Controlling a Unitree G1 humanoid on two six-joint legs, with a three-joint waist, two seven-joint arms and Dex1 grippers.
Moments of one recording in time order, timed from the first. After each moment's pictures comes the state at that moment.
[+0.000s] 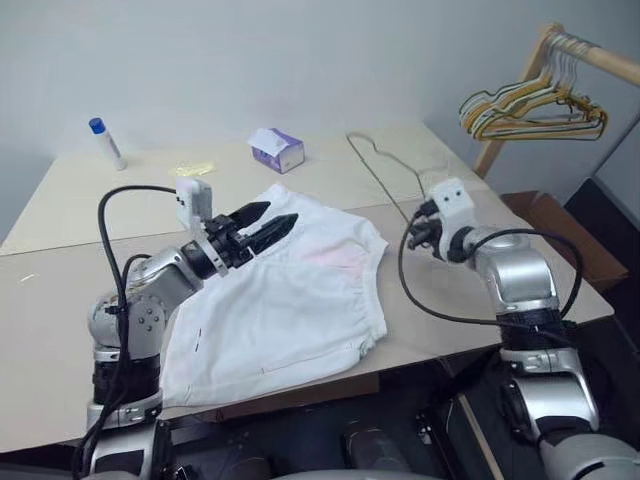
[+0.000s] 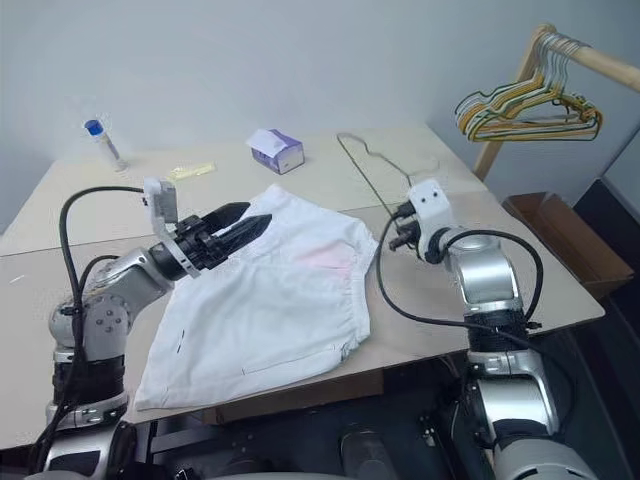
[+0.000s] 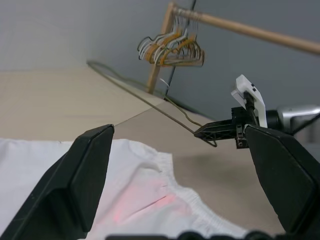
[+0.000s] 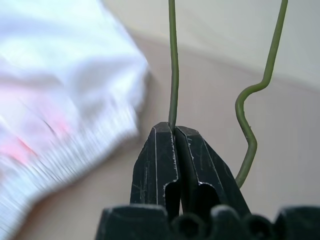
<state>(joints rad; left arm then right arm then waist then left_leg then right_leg) -0.42 0.37 0.24 -0.19 -0.84 0.80 -0.58 -0.64 -0.41 0.00 0.03 0.04 0.84 0.53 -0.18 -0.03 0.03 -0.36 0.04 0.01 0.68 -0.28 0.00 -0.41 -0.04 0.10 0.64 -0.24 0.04</state>
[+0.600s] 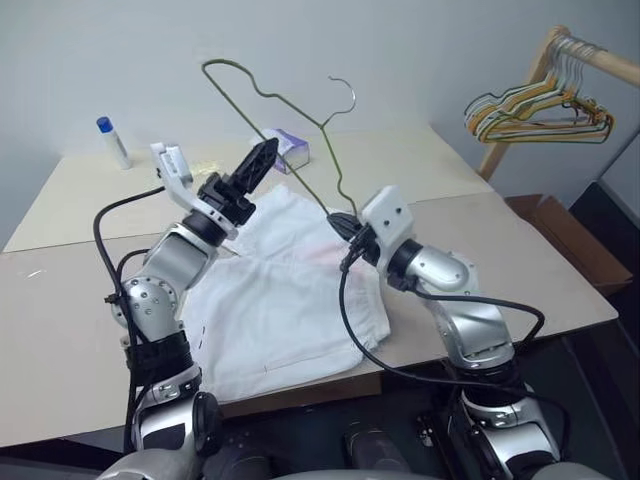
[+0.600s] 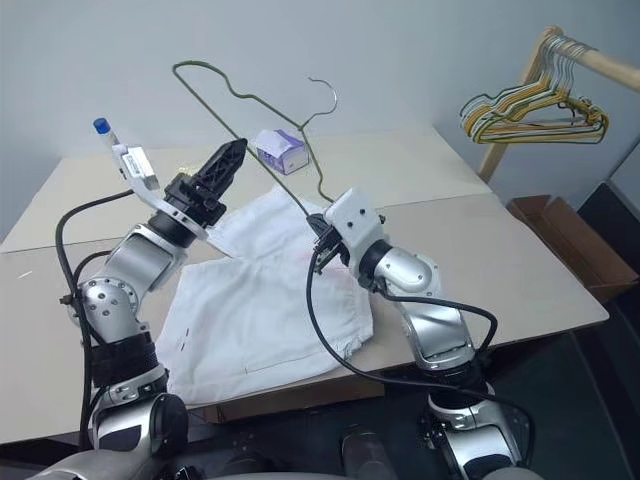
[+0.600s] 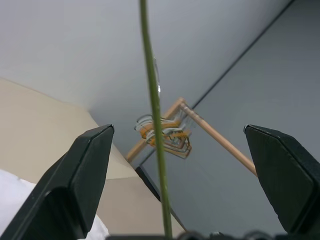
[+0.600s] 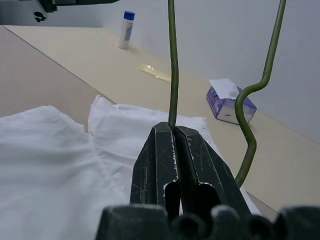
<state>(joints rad) -0.56 0.17 0.43 -0.16 -1.17 0.82 -0.11 -0.45 -0.25 0.20 -0.31 0.06 0.49 0.50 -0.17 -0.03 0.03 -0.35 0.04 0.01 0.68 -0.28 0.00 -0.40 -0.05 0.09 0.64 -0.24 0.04</state>
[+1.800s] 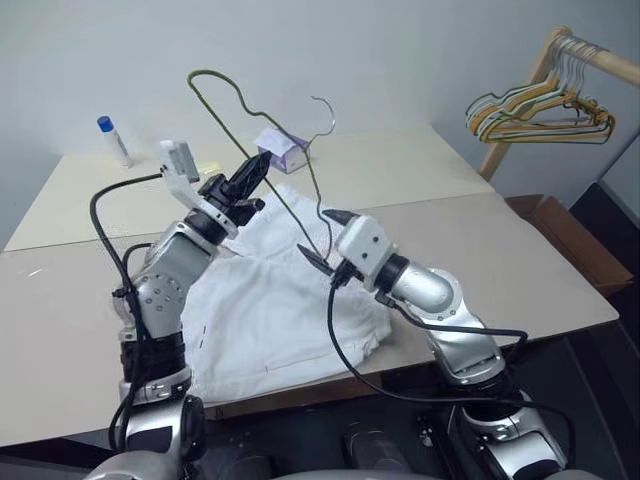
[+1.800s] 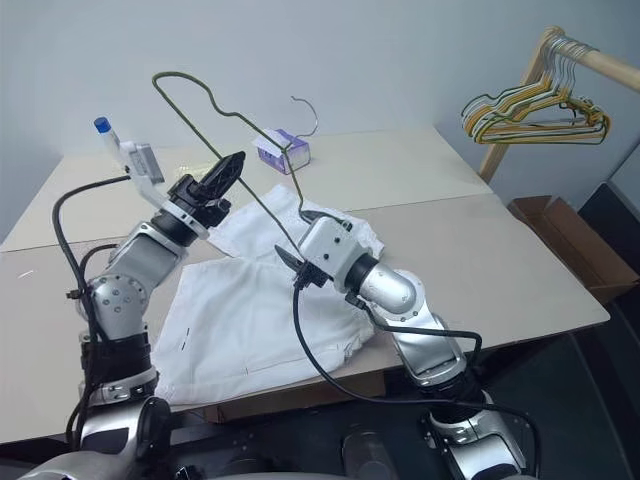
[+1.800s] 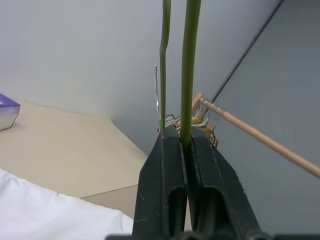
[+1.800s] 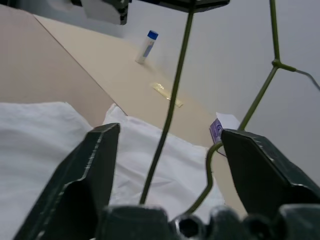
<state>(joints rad) -0.54 0.29 0.29 -0.14 -0.97 0.67 -0.31 -0.42 -0.29 0.28 -0.34 -0.01 0.32 0.51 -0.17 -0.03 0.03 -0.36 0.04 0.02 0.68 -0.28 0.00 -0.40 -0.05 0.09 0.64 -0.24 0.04</state>
